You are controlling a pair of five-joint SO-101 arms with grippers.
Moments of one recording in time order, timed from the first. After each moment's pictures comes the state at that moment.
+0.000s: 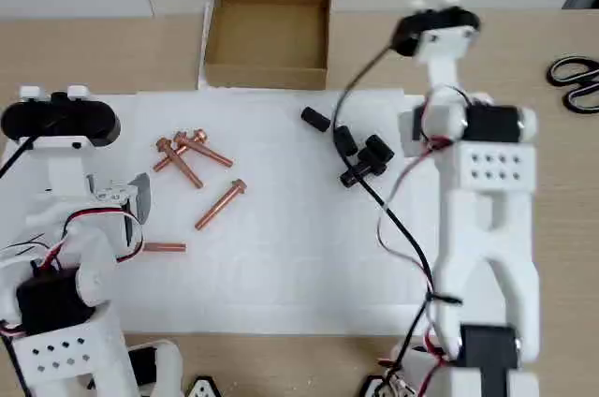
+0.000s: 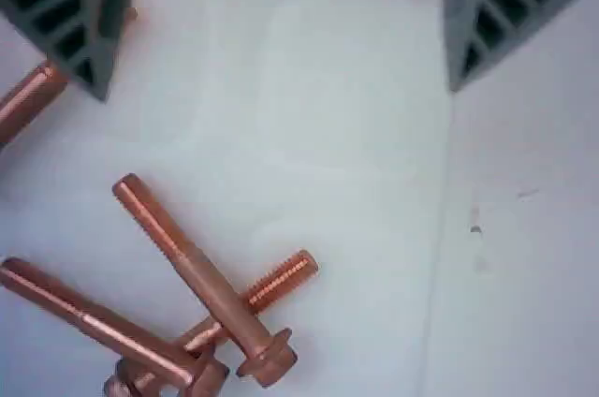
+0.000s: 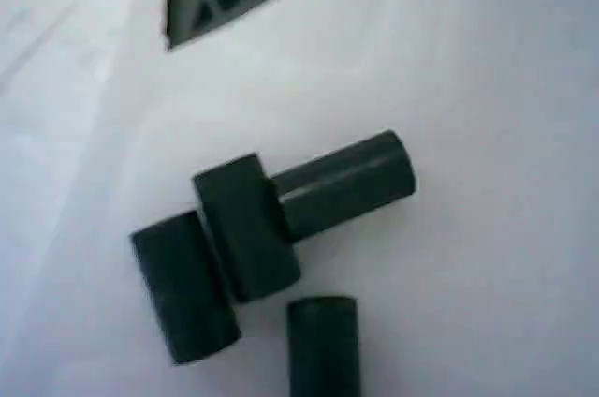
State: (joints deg) left arm -18.1 -58.7 36.2 78.9 -5.8; right arm -2.5 -8.8 -2.0 79.9 12.9
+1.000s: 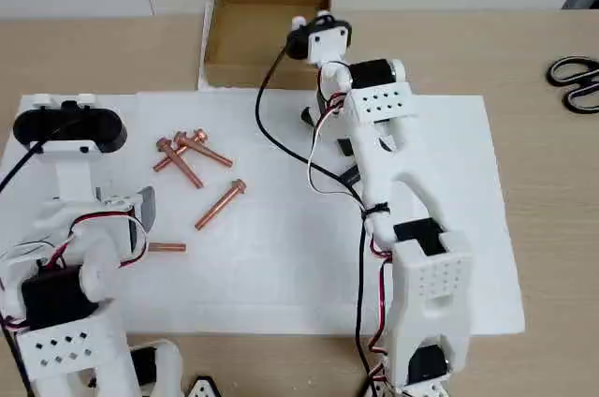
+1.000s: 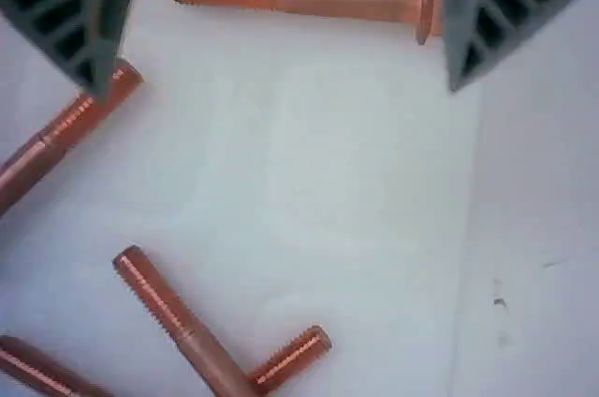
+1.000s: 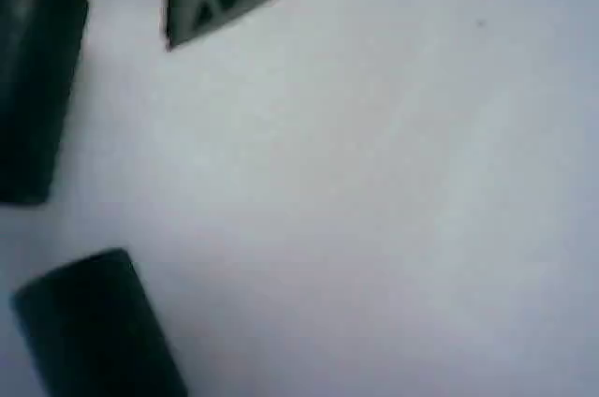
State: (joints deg) left arm -18.1 -58.7 39.0 80.2 -5.8; right arm -16.4 32.0 -29.9 78.7 9.6
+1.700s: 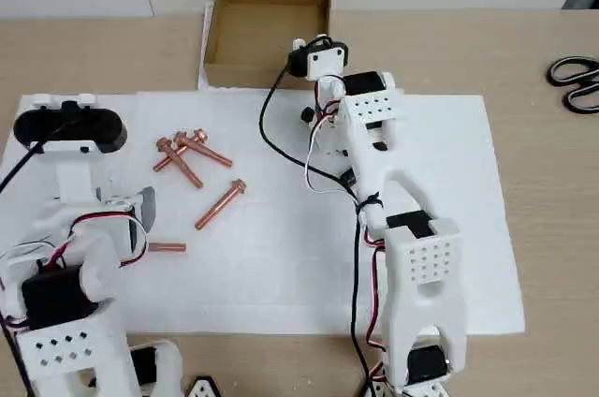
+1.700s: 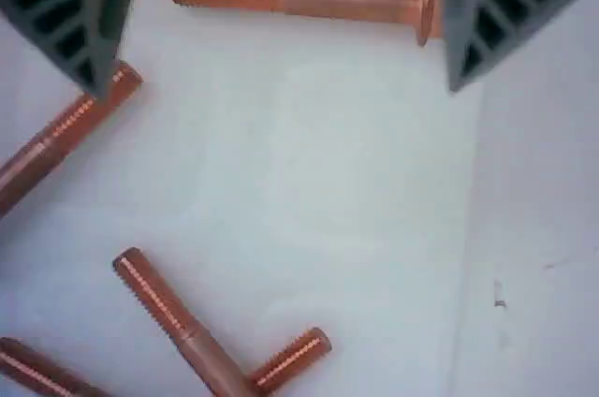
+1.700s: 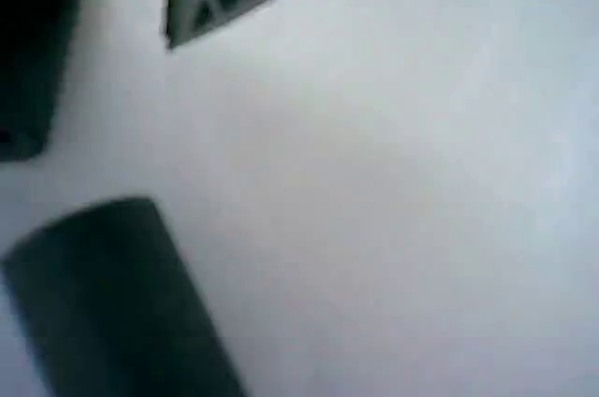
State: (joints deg) left arm -18.1 -58.7 39.1 80.2 -5.8; right arm -16.3 39.8 -30.3 75.2 9.6
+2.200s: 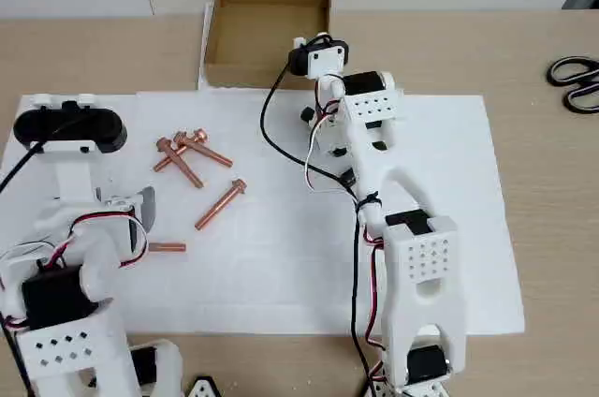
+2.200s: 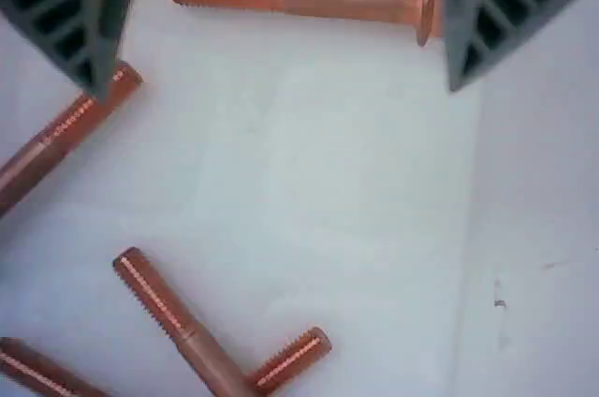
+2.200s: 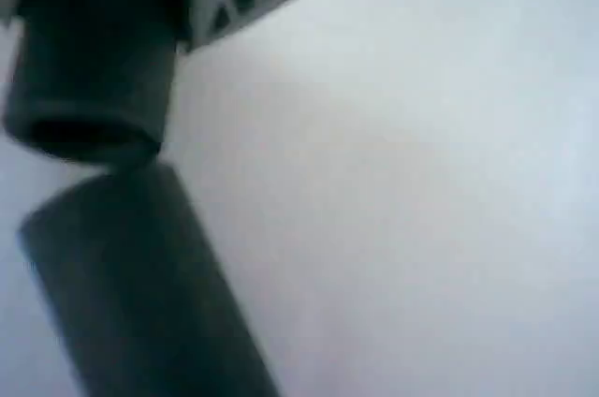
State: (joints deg) left arm -18.1 -58.7 39.1 80.2 -5.8; right arm -16.2 41.1 -33.4 76.3 9.6
